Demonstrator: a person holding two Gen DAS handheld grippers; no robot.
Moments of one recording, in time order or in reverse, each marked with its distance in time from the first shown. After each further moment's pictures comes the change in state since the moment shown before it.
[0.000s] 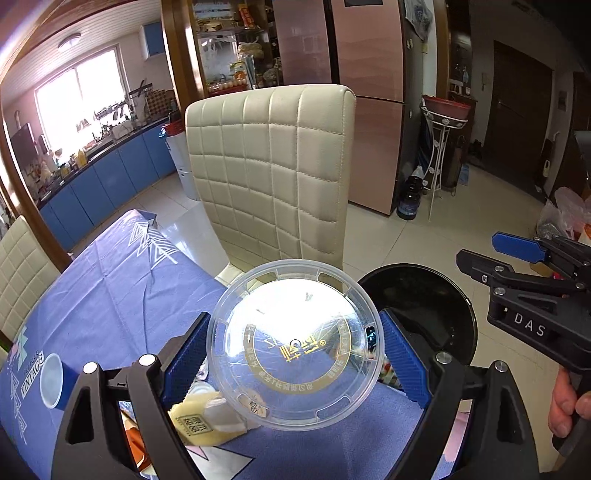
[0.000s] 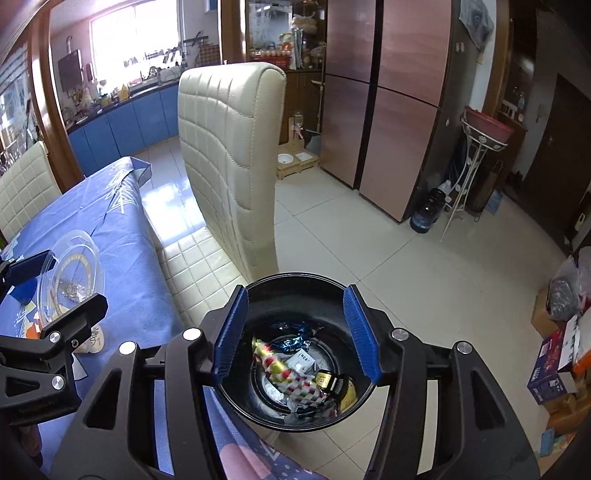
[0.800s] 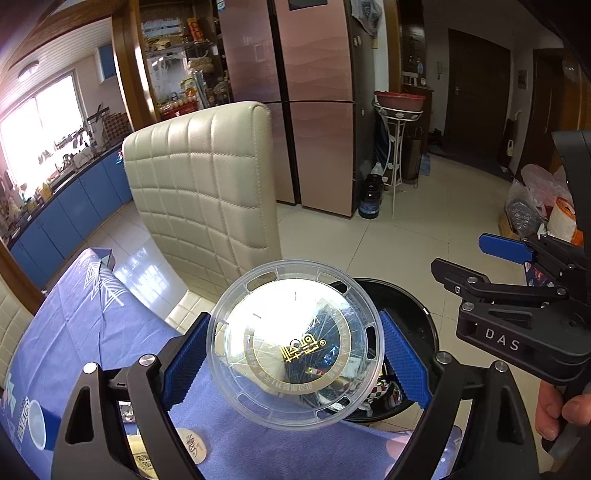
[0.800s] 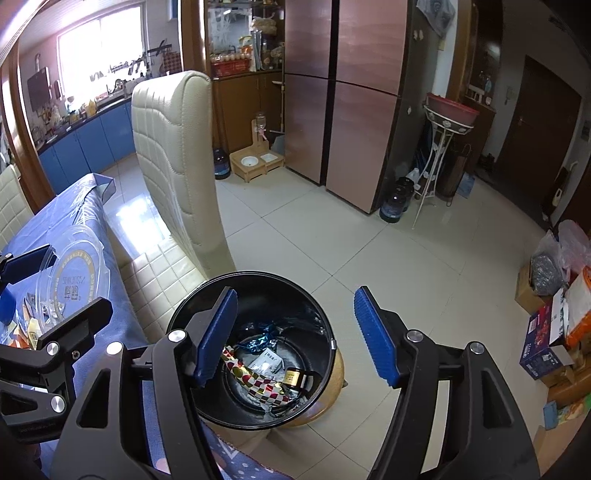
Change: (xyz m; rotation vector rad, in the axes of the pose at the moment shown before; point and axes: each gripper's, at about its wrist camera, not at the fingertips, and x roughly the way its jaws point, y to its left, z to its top) left arm 0.009 -0.064 0.028 0.126 -0.036 -0.115; right arm -0.006 -0.050 -0.008 0.096 -0.007 -0.099
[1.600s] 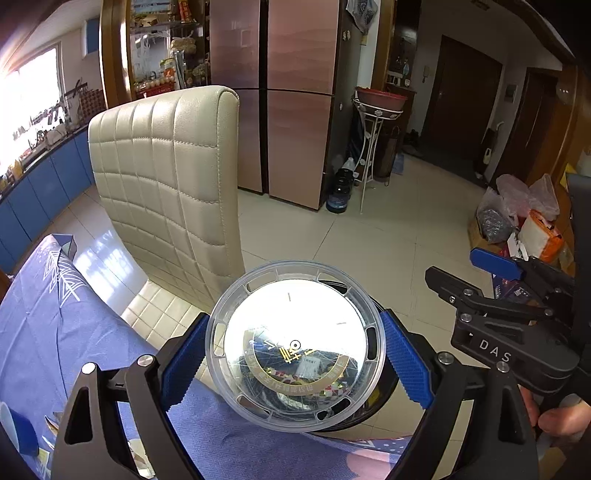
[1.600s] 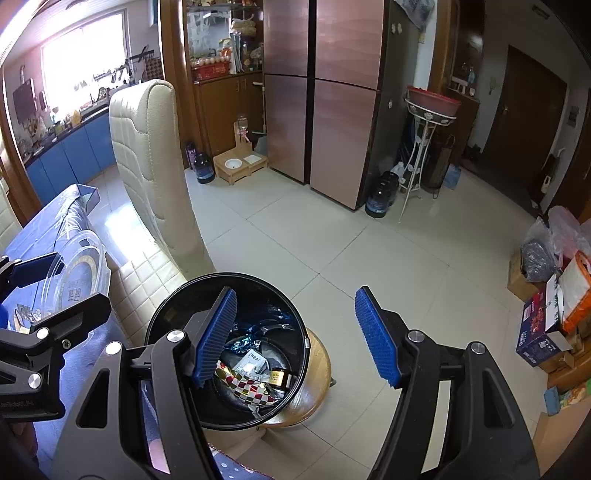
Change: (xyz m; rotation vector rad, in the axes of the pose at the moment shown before) left arm 0.020 -0.001 0.012 -0.060 0.050 -0.152; right arm 0.001 -0.024 -0.001 0.046 0.002 -0.036
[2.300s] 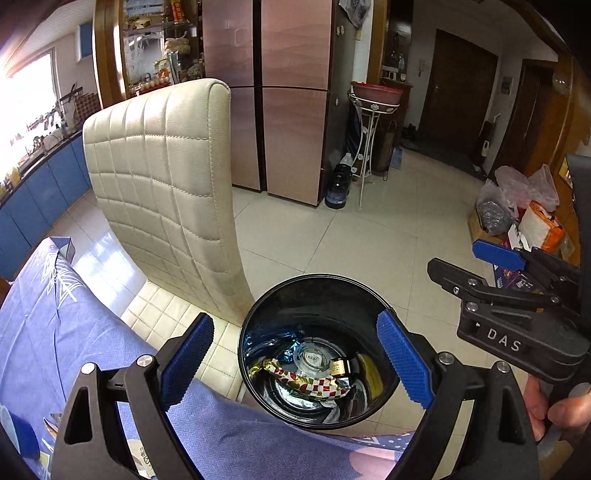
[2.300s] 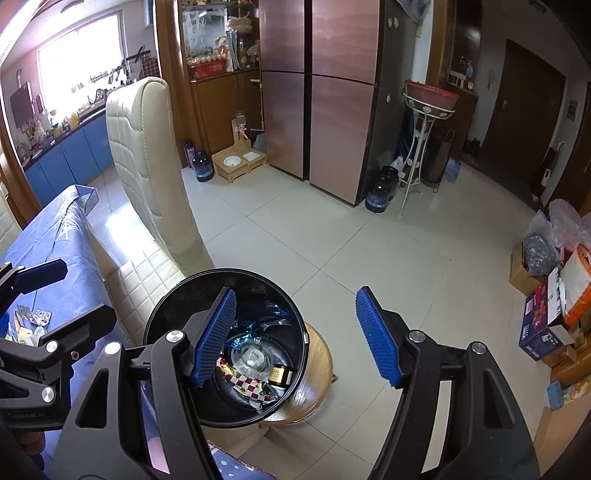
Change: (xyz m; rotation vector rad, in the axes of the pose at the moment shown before) left arm 0.006 -0.005 -0.008 0.021 0.010 0.004; right arm 0.004 -0.001 -0.004 0.018 0.016 0.009
